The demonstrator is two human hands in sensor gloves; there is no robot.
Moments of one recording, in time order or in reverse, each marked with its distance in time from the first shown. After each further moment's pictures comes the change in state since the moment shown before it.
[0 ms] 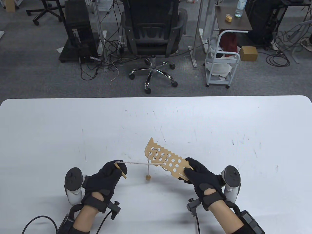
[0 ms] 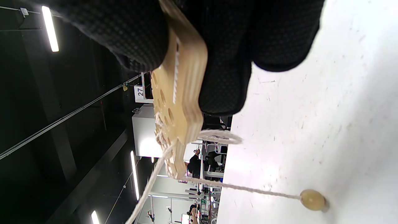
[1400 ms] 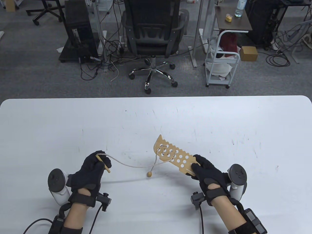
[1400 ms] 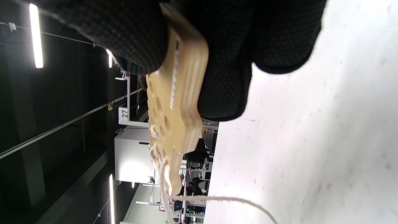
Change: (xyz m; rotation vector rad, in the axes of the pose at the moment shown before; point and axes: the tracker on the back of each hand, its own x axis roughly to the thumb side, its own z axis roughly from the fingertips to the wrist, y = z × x) left_hand 0.009 0.035 0.004 0.158 -0.069 0.010; right_hand -0.004 -0.019 -0.005 -0.116 0.050 0.064
